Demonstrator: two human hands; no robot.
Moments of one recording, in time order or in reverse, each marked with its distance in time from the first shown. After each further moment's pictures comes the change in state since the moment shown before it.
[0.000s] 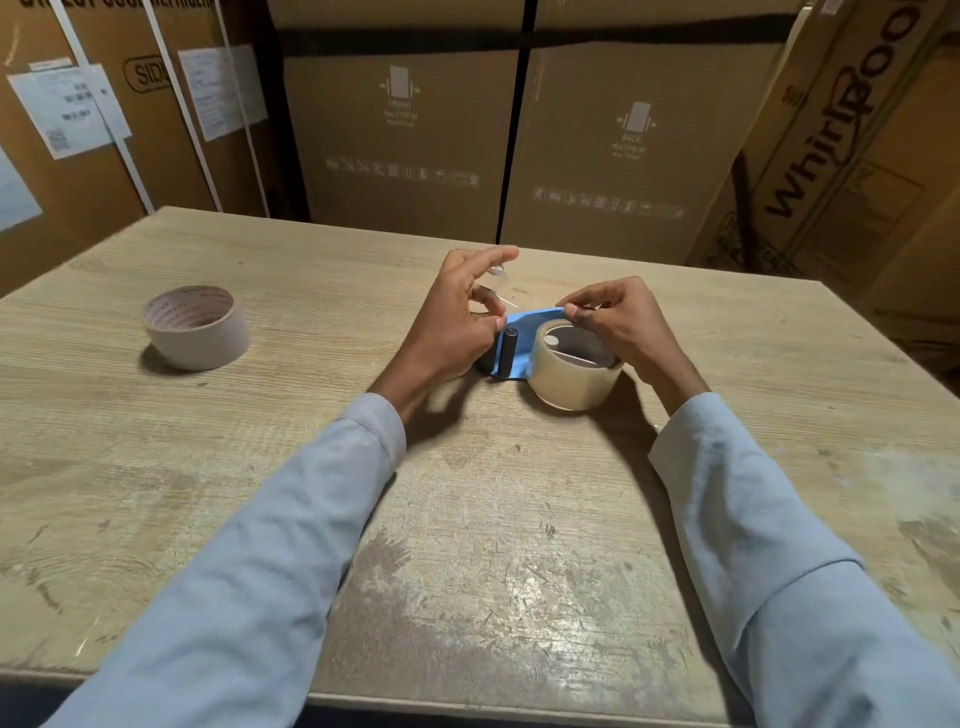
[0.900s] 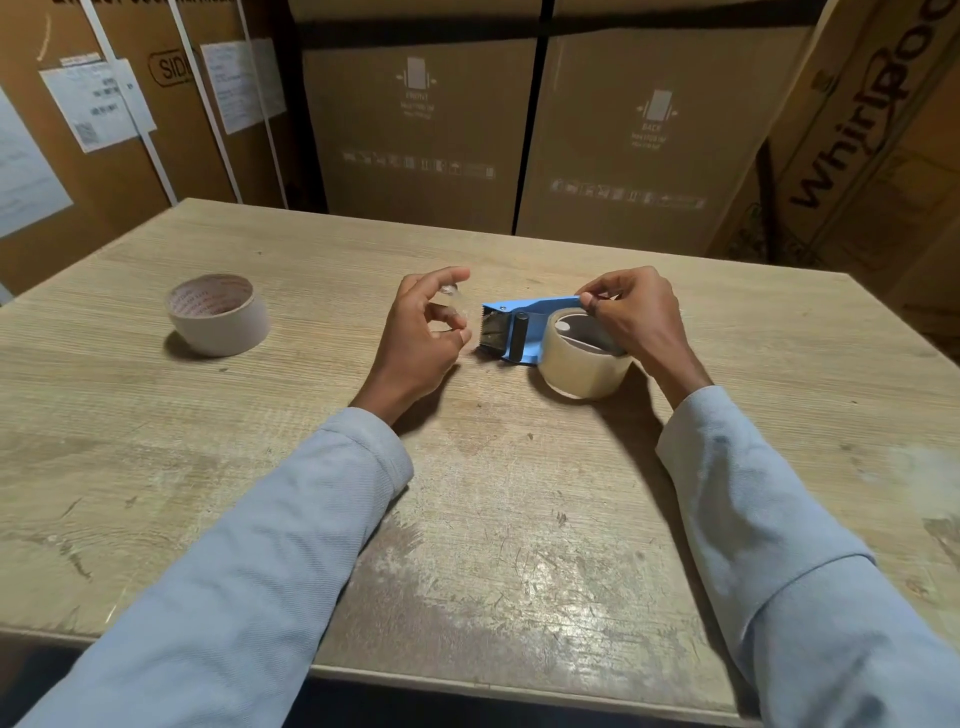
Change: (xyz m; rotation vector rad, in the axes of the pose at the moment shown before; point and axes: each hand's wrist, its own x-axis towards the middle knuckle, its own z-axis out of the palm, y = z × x) left_hand -0.034 -0.026 -0.025 0.070 0.181 -0.059; right_hand -0.005 -0.008 0.008 -0.220 0.156 0.051
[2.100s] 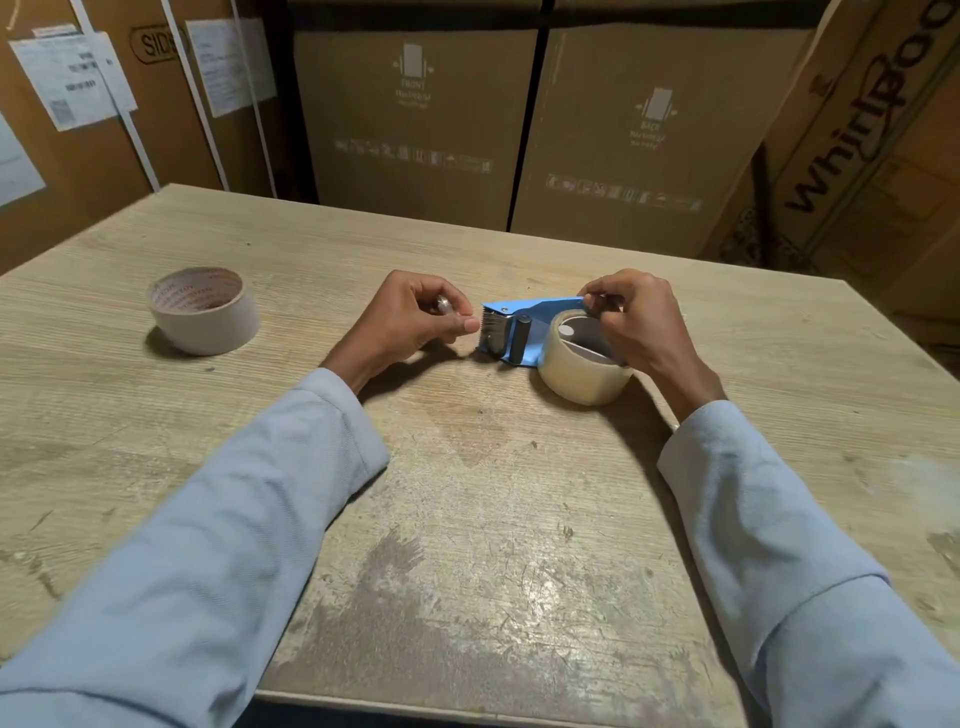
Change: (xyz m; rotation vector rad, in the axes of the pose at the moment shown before) left_hand 0.041 -0.020 -0.022 -0.072 -0.303 -0.158; right_hand 0.003 0.010 0.002 -0.078 0.003 -0.293
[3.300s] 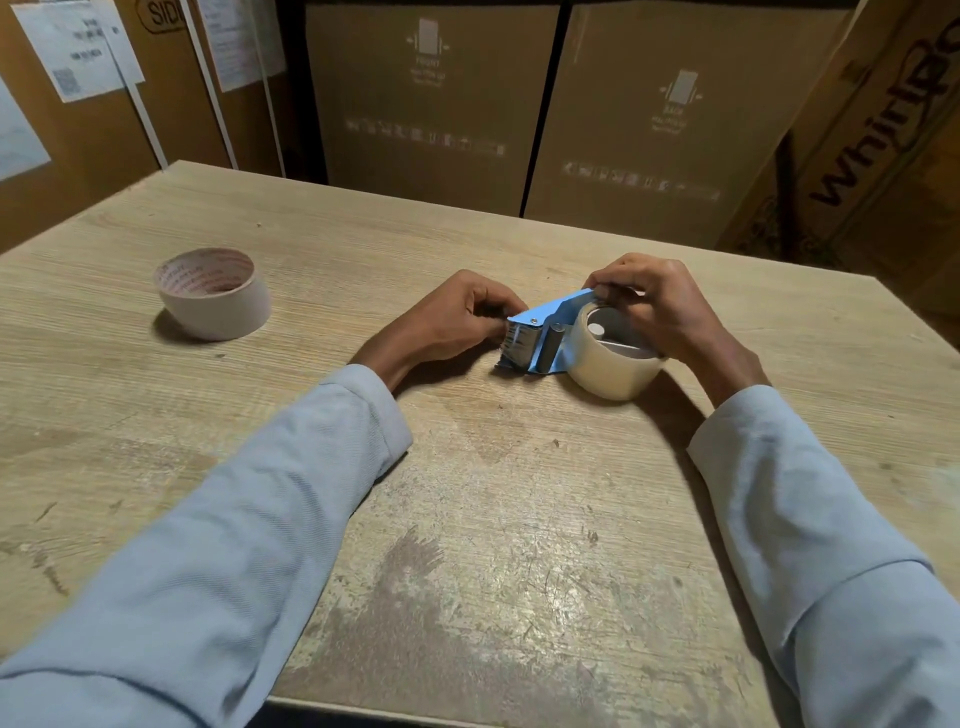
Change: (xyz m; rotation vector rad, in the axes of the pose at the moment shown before) left_hand 0.012 0.000 0.018 0.153 -0.252 0.128; right_hand 0.018 0.012 0.002 0.028 -0.117 -0.352
